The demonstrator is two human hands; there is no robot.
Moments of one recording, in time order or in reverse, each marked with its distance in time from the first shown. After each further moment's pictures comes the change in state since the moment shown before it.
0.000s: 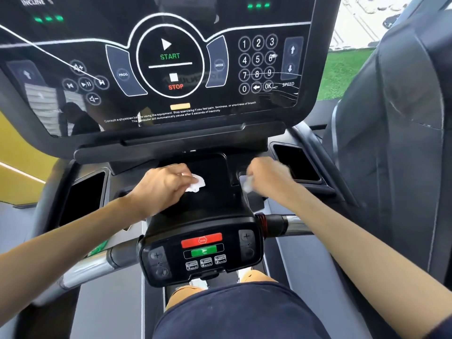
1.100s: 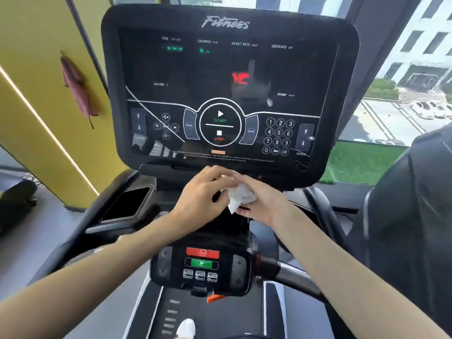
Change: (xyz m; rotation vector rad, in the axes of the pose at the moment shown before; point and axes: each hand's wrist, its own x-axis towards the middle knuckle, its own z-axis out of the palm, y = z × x) left_hand 0.030 0.107 -0.057 -0.081 0.520 -0.248; right_hand -0.022 -0.035 -0.043 1.487 -0.389 -0.055
